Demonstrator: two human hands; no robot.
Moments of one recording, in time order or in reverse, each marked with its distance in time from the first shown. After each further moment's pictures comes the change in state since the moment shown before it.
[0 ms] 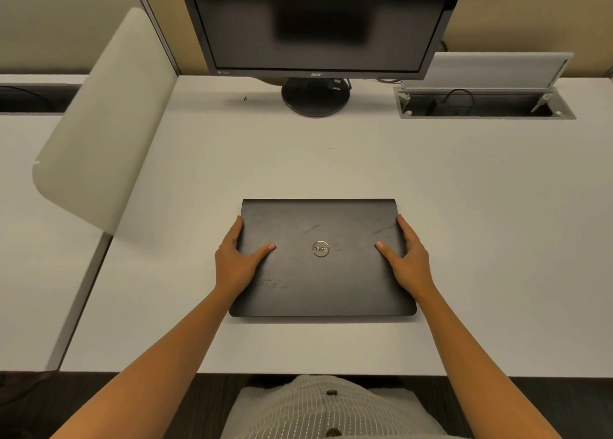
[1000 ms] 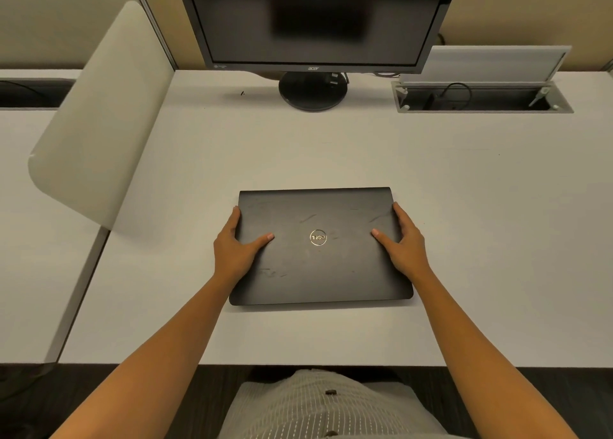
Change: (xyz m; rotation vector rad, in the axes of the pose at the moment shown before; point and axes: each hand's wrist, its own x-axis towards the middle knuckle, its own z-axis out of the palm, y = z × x) left_hand 0.006 0.007 0.001 0.006 -0.008 -0.031; right_hand 0.014 -0.010 -0.004 0.008 -0.029 0.029
